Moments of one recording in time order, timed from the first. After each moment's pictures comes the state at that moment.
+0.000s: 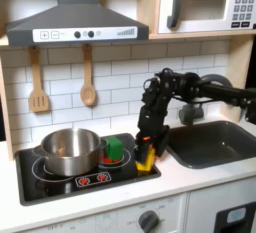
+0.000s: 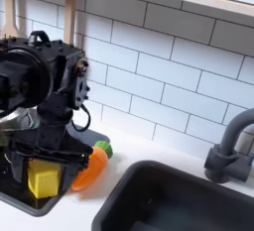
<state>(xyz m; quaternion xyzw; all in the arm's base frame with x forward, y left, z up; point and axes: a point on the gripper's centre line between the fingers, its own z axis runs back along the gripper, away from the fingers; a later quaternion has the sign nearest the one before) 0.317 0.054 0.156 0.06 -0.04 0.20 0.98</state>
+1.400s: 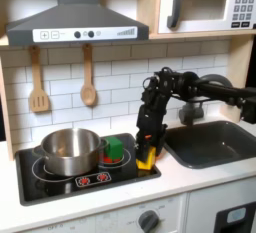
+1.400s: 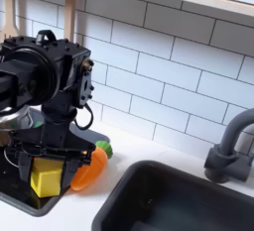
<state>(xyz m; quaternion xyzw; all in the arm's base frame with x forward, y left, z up) 0.322 0.055 0.157 0.07 -0.03 0.23 0.97</state>
